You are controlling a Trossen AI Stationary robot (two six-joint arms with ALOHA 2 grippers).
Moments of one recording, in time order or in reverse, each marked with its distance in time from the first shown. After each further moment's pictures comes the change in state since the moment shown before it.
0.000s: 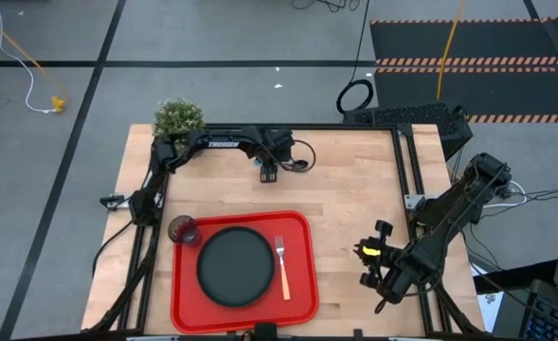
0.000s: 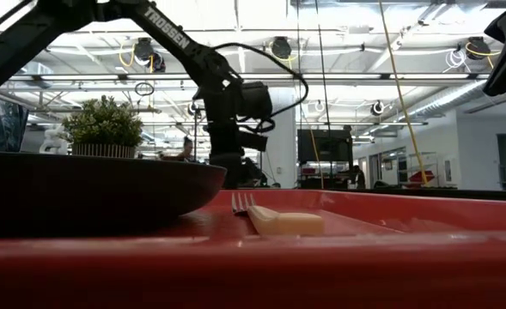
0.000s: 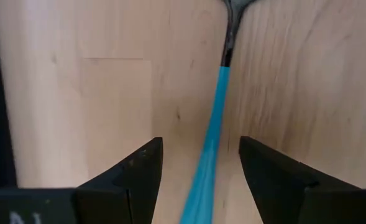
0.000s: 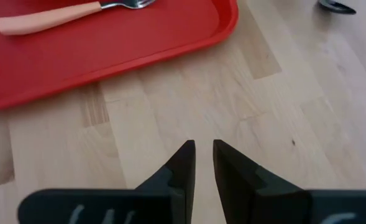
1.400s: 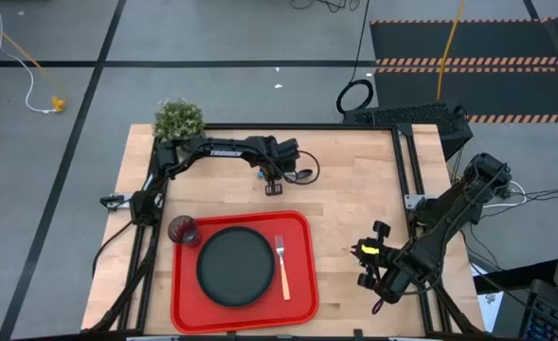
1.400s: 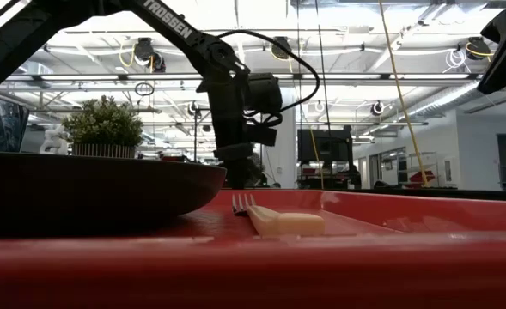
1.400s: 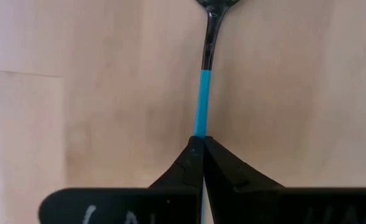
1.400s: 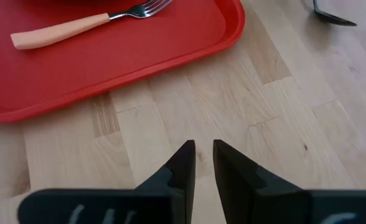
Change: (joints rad) left arm -0.098 0.001 0.014 -0.054 0.085 -0.179; right arm -0.017 0.000 0.000 0.053 -0.004 -0.007
